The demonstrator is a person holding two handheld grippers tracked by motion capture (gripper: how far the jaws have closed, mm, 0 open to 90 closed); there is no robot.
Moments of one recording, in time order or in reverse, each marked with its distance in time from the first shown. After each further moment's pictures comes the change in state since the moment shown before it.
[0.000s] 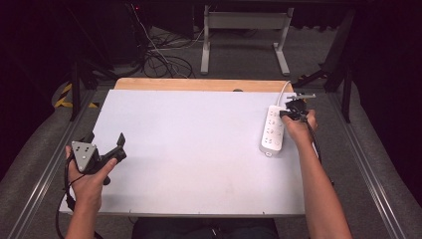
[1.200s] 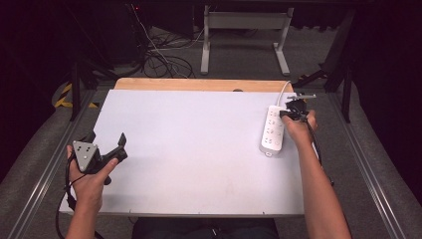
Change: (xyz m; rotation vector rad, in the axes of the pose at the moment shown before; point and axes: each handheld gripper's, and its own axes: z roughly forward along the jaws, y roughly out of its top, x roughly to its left) left arm -0.002 0.000 0.001 -0.002 -0.007 0.006; right arm 0.000 -0.001 0.000 -0.004 0.000 0.009
